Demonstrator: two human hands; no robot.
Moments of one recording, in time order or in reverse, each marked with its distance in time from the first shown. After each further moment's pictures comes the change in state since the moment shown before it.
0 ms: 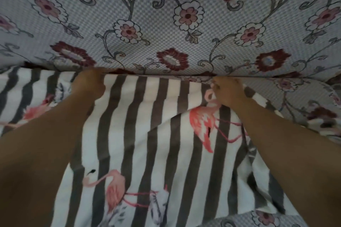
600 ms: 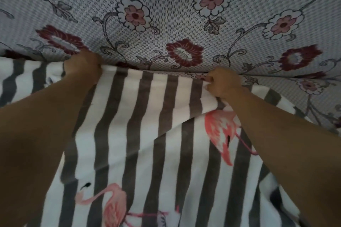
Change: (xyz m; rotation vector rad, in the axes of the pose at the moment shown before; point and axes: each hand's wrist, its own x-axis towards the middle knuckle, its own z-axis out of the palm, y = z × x) left_hand 0.070 -0.025 0.031 0.268 -0.009 -0.018; right_hand 0.056 -0.048 0.030 -0.003 -0.070 0.055
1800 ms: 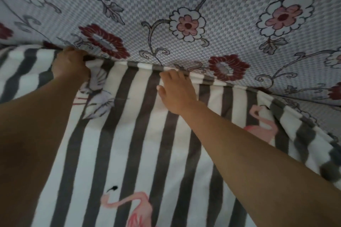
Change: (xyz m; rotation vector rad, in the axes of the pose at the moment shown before) left_hand 0.020 -0.119 0.025 -0.224 0.007 -0.273; right_hand 0.004 -0.201 0.039 0.011 0.060 -0.478
